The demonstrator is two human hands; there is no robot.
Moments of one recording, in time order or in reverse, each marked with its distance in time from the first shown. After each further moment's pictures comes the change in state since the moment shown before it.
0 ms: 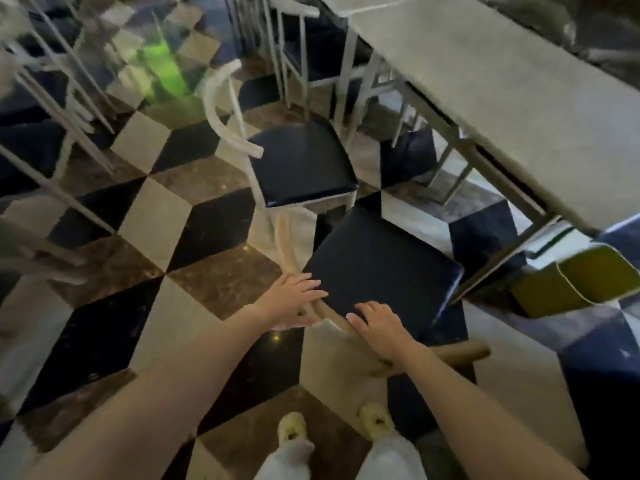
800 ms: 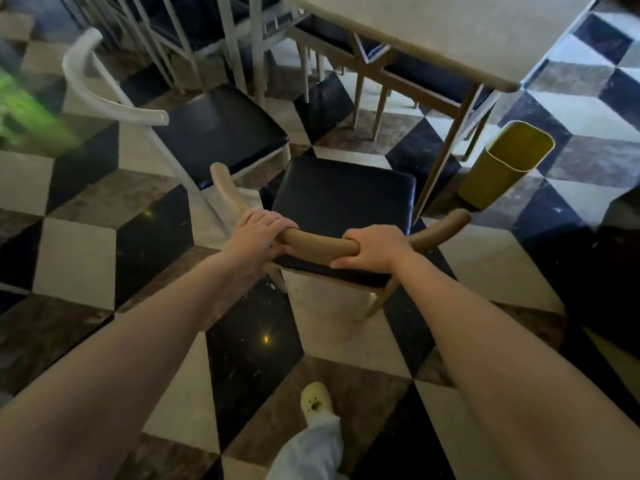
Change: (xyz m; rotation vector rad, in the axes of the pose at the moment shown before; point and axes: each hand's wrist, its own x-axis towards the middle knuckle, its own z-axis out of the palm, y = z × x) left_hand 0.018 -0.034 0.029 -0.003 0.317 0.260; right_hand -0.018 0.003 0.029 -0.149 0.234 0.004
